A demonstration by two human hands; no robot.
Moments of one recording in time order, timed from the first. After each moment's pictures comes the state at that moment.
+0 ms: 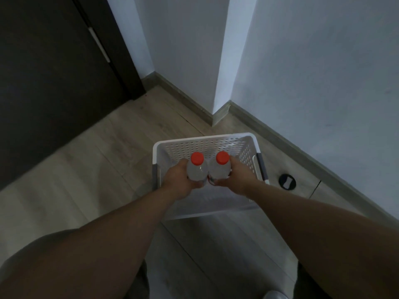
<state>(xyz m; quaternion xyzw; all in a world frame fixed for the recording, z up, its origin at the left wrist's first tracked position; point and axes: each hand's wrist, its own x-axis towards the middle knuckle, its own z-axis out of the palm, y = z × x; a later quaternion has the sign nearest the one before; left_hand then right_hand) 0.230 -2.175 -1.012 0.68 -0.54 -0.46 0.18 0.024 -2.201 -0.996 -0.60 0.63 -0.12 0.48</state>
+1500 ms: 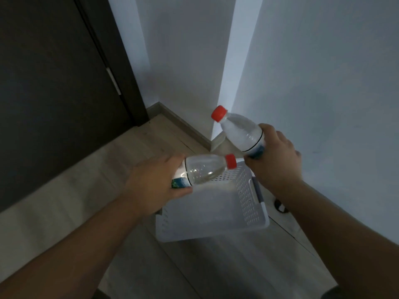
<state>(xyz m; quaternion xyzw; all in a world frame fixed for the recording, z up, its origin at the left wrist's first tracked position) 0.268 -2.166 -0.840 0.63 -0.76 -0.18 0.08 0.005 -2.208 -0.826 -0.67 0.71 -0.19 0.11</state>
